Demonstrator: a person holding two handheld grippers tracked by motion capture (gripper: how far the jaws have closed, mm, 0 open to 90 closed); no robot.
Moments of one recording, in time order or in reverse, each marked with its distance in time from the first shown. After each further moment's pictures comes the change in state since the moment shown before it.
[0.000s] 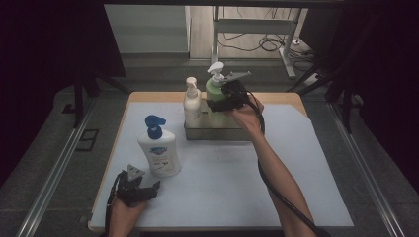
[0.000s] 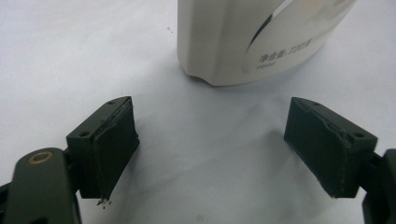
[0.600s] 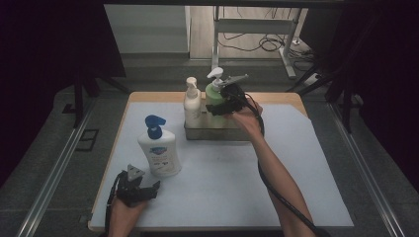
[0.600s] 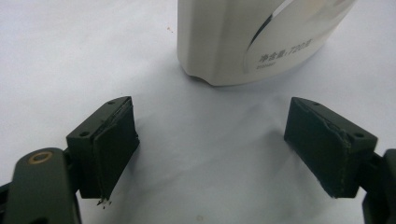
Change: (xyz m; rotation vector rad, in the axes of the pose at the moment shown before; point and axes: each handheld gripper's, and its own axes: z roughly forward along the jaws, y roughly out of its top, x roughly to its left) left arm 0.000 0.000 0.000 0.000 0.000 0.000; right arm -0.001 -0.011 0.011 0.059 0.042 0.001
